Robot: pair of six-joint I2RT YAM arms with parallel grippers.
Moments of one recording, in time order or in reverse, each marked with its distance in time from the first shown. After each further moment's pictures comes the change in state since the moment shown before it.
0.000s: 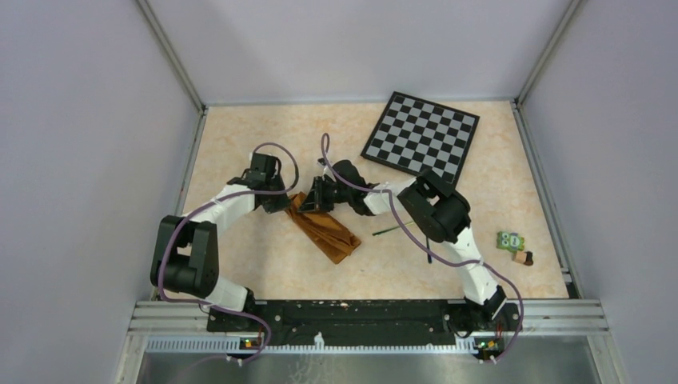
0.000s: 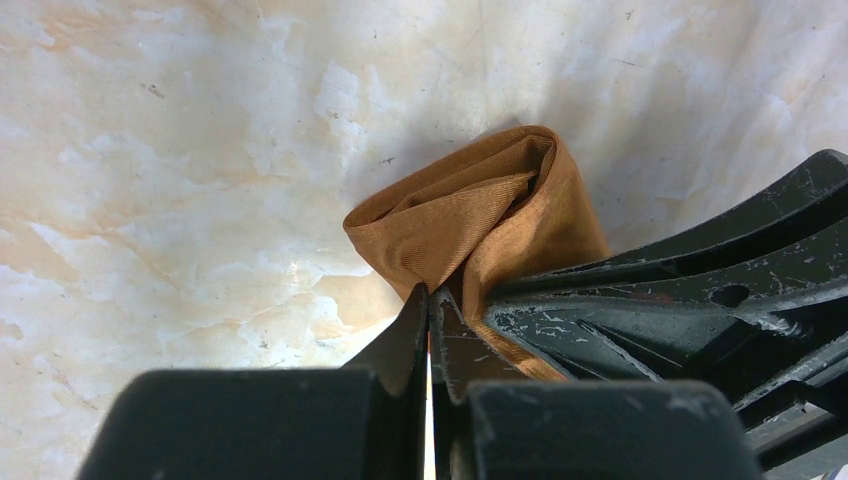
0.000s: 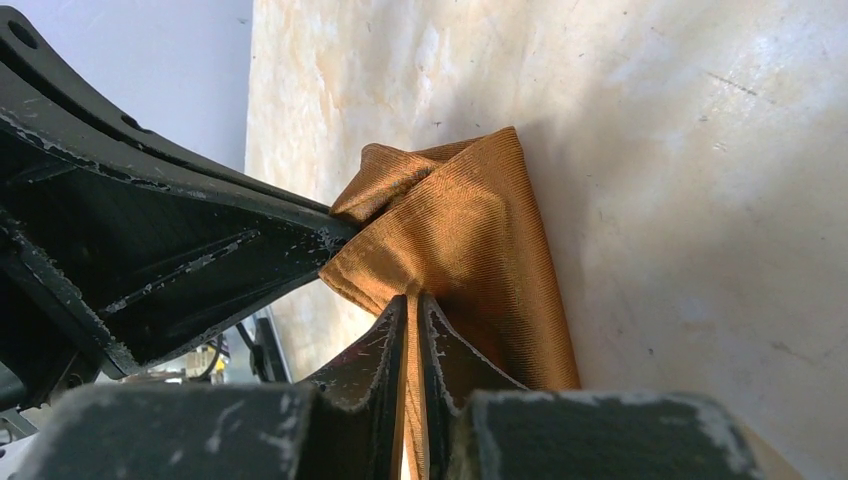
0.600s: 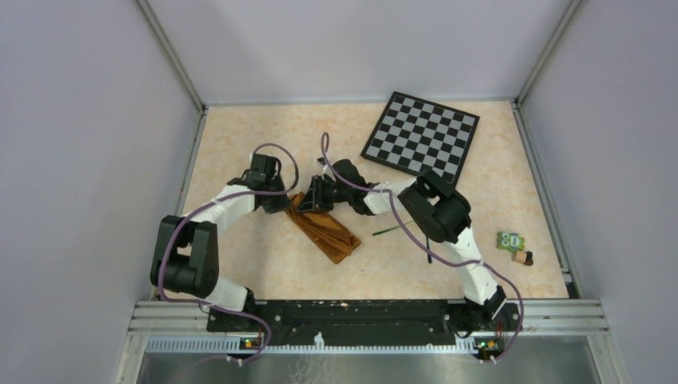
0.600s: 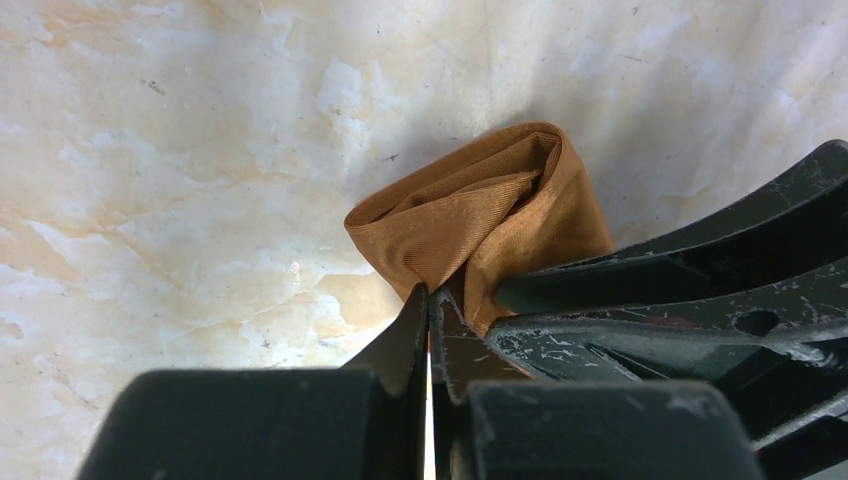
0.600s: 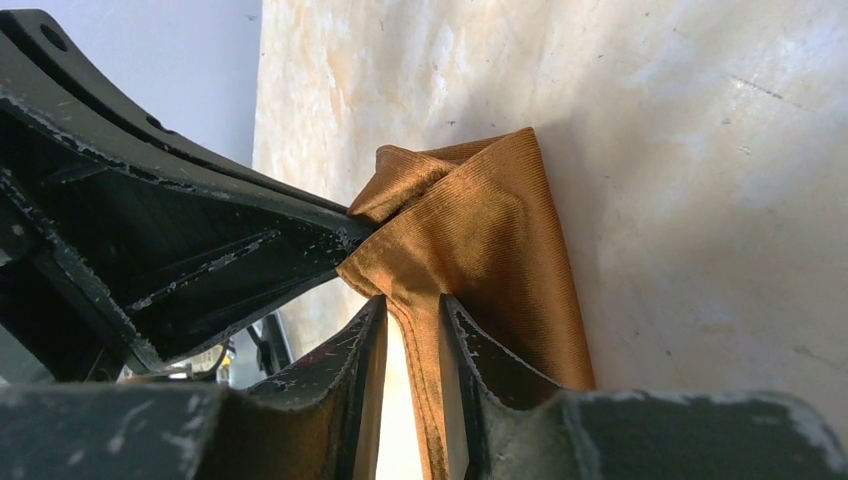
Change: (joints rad) left arm 0.000 0.000 -0.006 0.003 0.000 0.001; right arm 0.000 -0.001 0.008 -0.002 -0.013 0.006
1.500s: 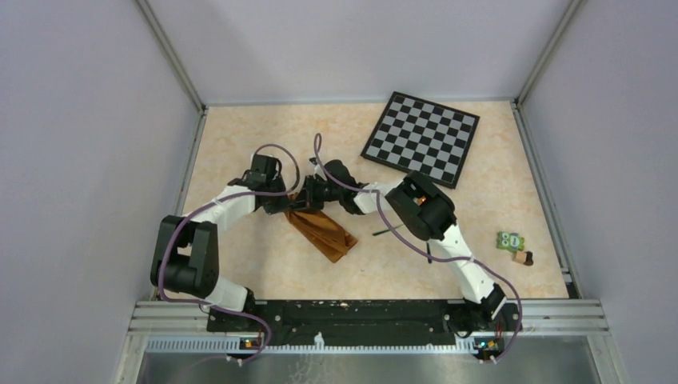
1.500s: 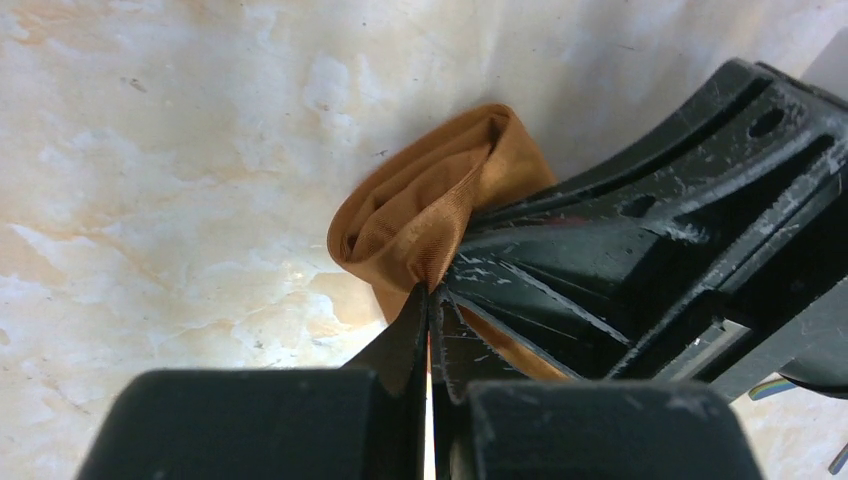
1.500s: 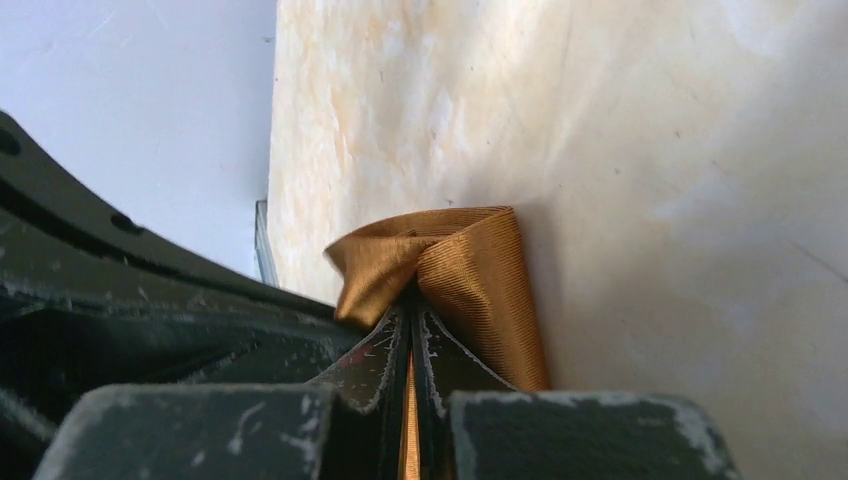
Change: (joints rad) left arm -0.005 0.000 -0.006 0.006 0.014 0.010; right arm 0.016 0.141 0.138 0.051 -0.025 0.072
